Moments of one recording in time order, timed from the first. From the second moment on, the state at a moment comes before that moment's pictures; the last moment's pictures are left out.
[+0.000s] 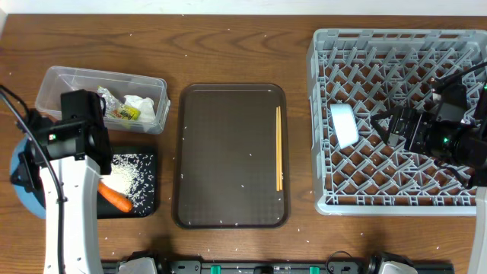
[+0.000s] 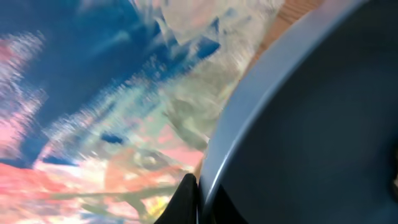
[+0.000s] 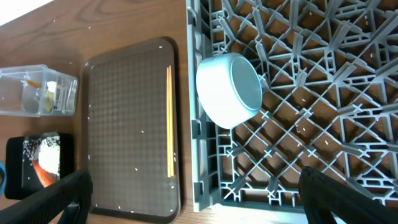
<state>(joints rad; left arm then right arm) 0.22 1.28 1.18 -1.29 -1.17 -0.17 -0.23 1.20 1.48 -1.32 -0.45 0.09</state>
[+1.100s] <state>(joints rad) 0.00 1.39 1.13 -0.99 -1.36 0.14 -0.23 1.20 1.48 -1.33 -0.45 0.08</state>
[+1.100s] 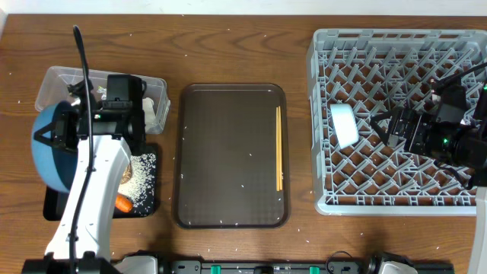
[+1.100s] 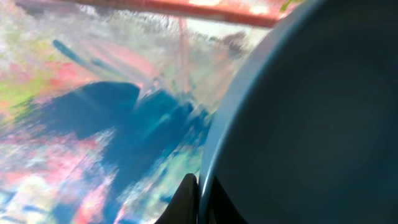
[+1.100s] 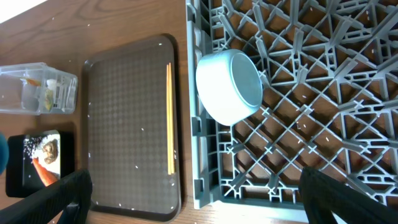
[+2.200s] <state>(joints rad) -0.34 1.01 1.30 -0.74 0.04 -0.13 0.32 1.20 1.48 -0.93 -0.80 -0.03</state>
